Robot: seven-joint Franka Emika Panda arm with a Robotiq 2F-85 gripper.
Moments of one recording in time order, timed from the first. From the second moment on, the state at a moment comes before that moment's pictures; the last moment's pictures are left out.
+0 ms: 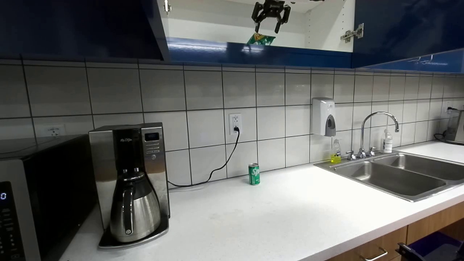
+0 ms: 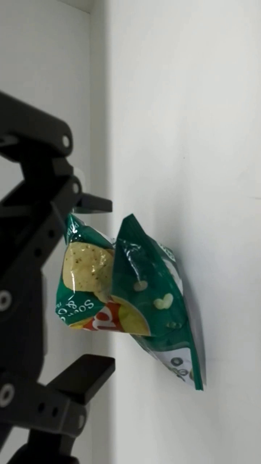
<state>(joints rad) 0.04 0.02 -0.01 -1.28 -0.14 2.06 0.08</state>
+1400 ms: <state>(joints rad) 0.06 -0.52 0.00 -1.88 -0.06 1.90 0.05</state>
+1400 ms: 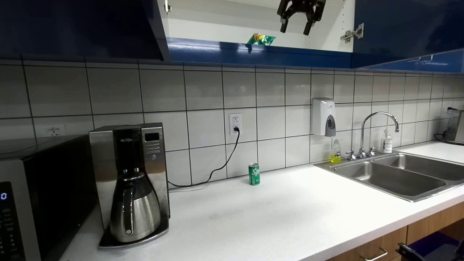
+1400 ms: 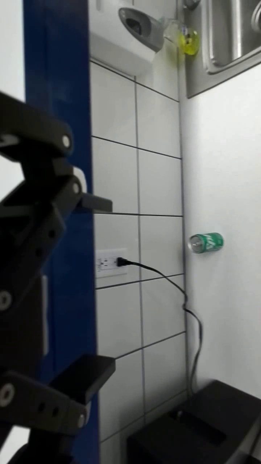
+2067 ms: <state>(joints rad) 0.06 -0.61 0.00 -2.12 -0.05 1.70 -0.01</state>
